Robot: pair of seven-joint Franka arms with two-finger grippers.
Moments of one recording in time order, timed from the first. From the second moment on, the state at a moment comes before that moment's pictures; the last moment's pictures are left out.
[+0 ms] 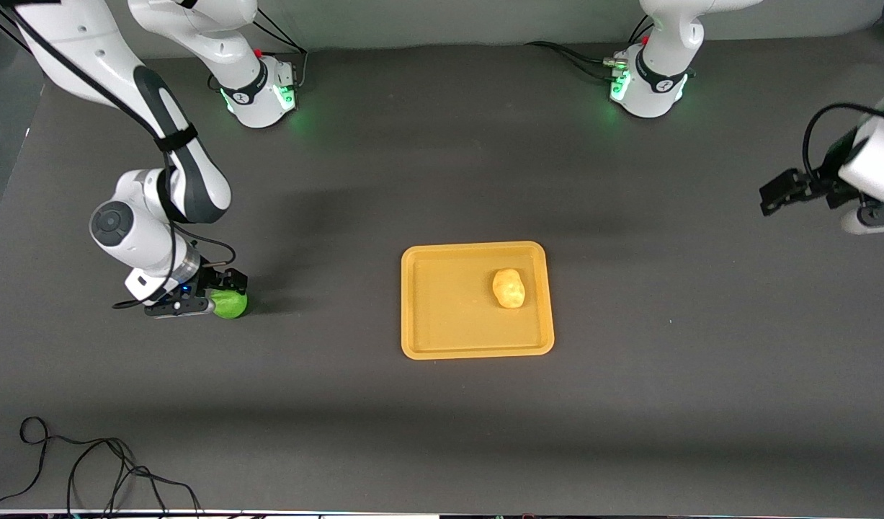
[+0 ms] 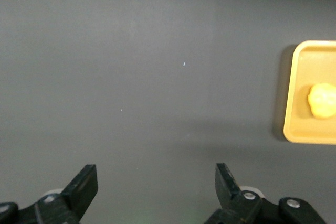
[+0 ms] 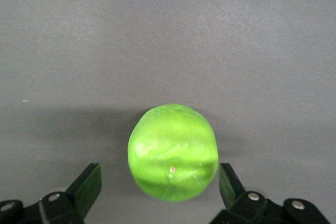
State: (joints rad) left arm 0.09 -0.10 -0.13 -1.76 0.04 1.64 -0.11; right arm 0.05 0.34 -0.03 -2.24 0.00 2.62 -0.05
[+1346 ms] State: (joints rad) left arm 0.10 -0.14 -0.11 -1.80 0.04 1.62 -0.08; right arm 0.05 0.41 -0.06 -2.23 -0.01 2.71 -0.05
